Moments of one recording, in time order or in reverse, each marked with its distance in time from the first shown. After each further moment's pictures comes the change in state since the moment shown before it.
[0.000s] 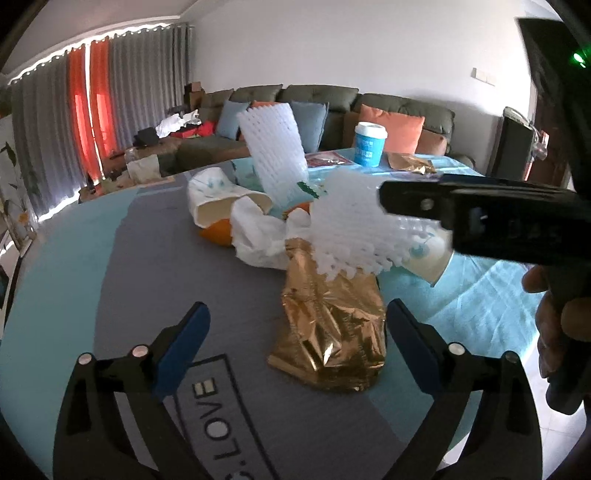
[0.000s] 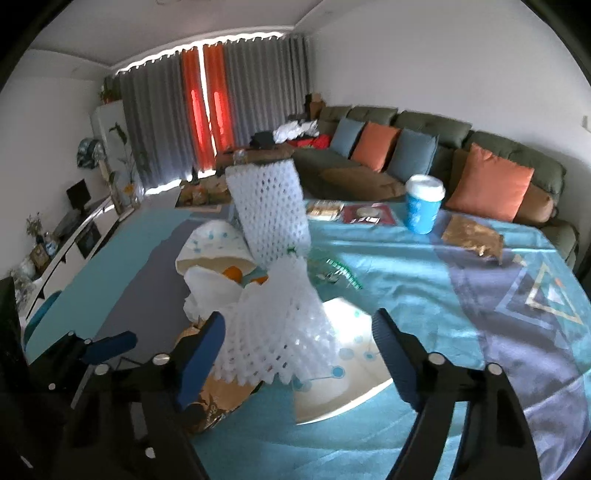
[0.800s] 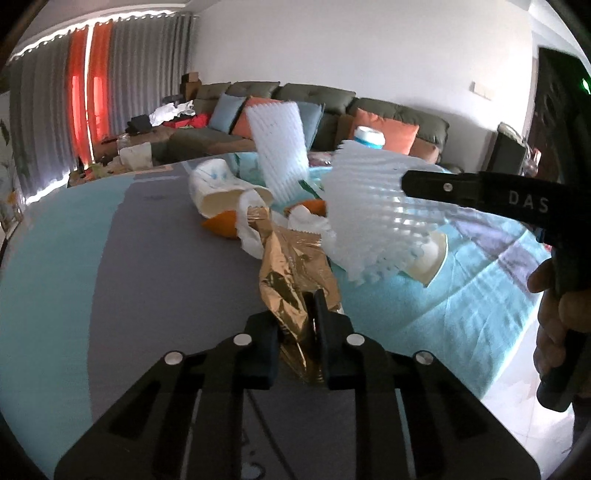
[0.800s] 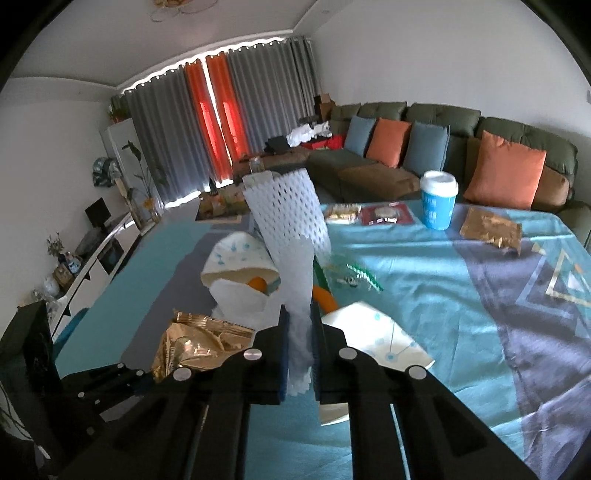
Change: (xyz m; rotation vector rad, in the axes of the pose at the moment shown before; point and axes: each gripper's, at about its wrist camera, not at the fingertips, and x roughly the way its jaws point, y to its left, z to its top) left arm -0.008 0.018 -0.003 -0.078 -0.004 -0.073; right arm -0.018 -0.002 0.005 0.067 -0.038 0.101
